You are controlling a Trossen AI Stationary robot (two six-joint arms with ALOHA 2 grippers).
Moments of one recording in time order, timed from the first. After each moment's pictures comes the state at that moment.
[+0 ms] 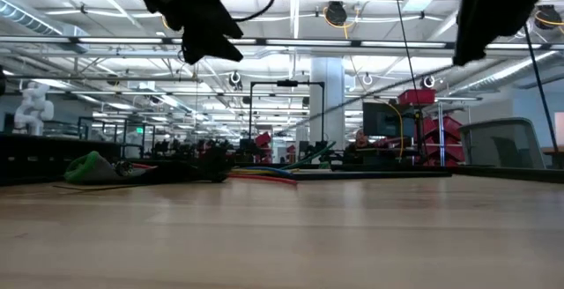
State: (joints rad) left arm 0.04 1.21 0.83 -0.22 0.12 -0.29; right arm 0.56 1.42 1.07 -0.83 0.40 0.93
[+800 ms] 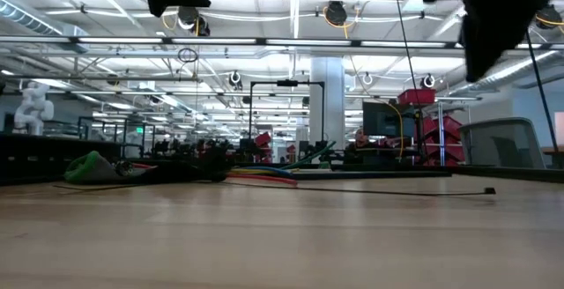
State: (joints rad) left arm 0.09 0.85 0.83 -0.35 -0.12 -0.22; right arm 0.45 1.39 1.01 -0.88 0.20 0.92
